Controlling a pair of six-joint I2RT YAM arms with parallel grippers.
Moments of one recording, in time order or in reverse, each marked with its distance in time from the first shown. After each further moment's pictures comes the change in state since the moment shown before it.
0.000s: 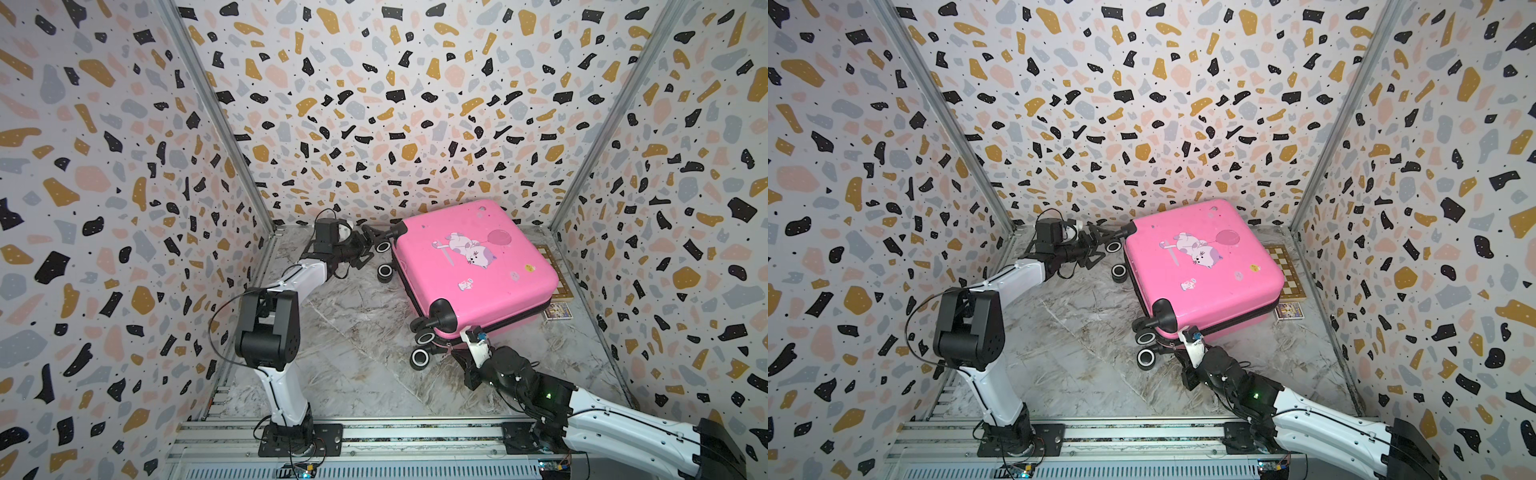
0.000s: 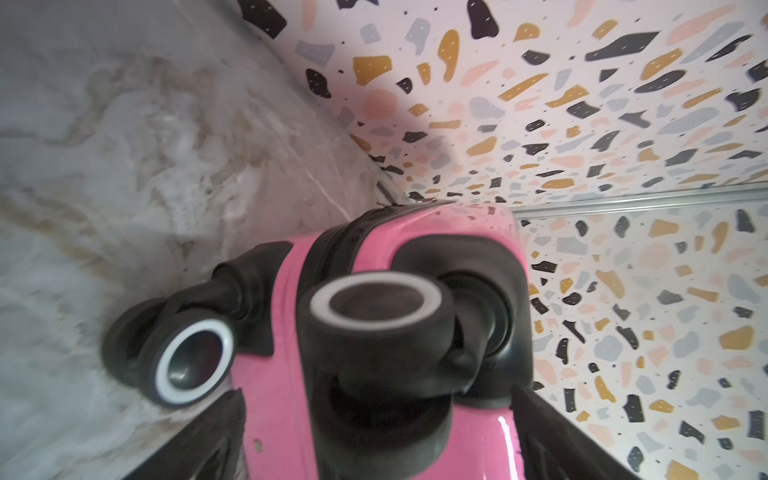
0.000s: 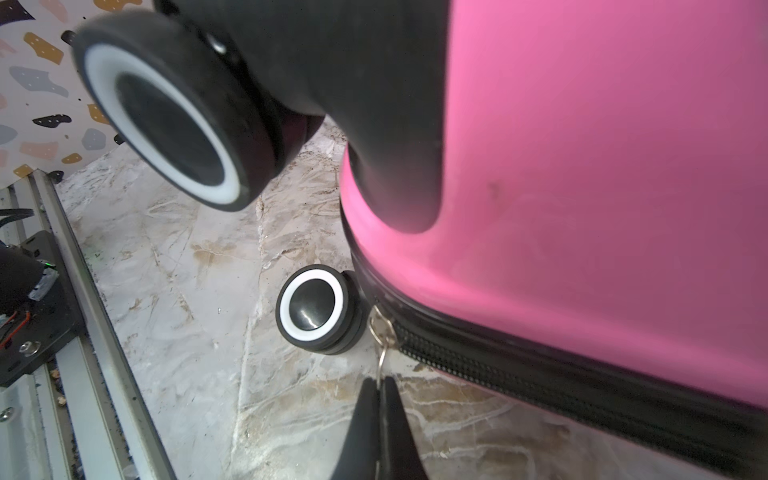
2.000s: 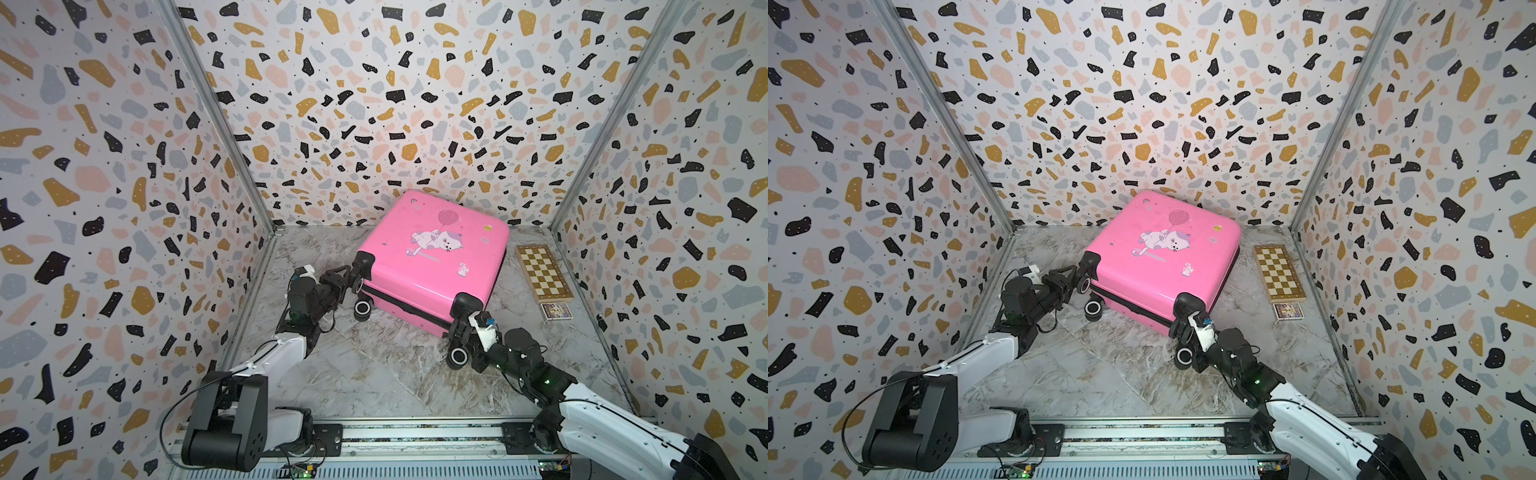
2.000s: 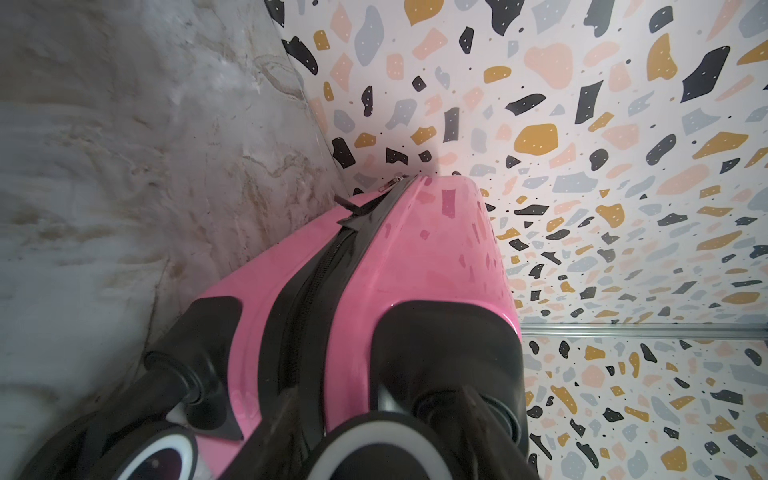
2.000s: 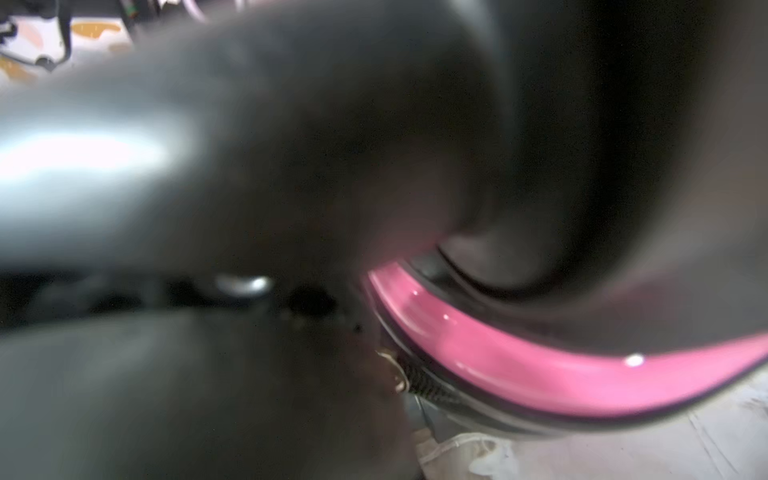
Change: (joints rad) left arm 0.013 -0.626 -0.817 0.396 -0.422 -0.269; right arm -0.323 0.084 -0.019 0.146 -0.271 -0.183
